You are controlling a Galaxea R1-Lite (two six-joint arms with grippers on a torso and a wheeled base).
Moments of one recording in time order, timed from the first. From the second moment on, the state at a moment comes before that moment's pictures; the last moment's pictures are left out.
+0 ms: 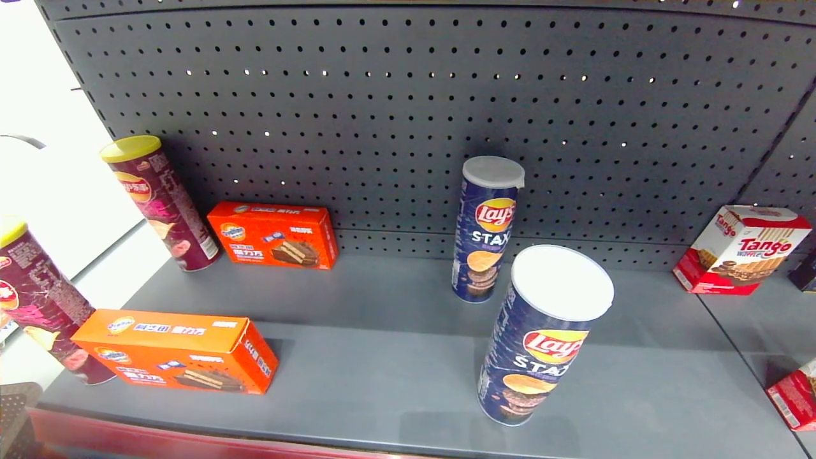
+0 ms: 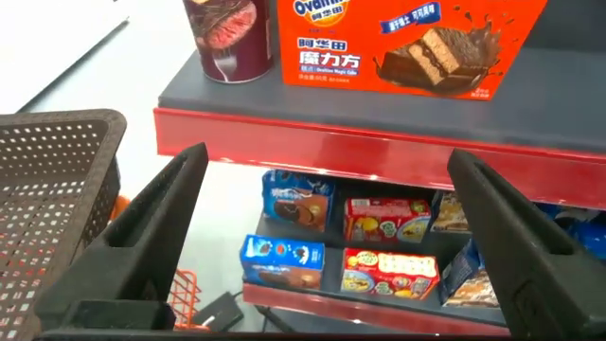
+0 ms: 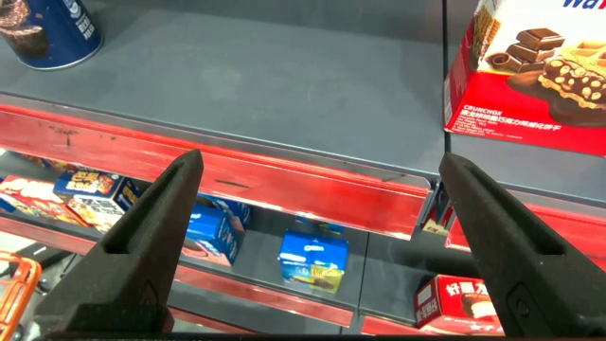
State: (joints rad) left arm 0.01 0.00 0.00 -0.01 0.07 -0.03; right arm 0.15 0.11 0.00 0.00 0.01 -0.01
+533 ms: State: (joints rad) left arm 0.01 0.00 0.00 -0.01 0.09 -0.03; right arm 0.15 0.11 0.00 0.00 0.01 -0.01
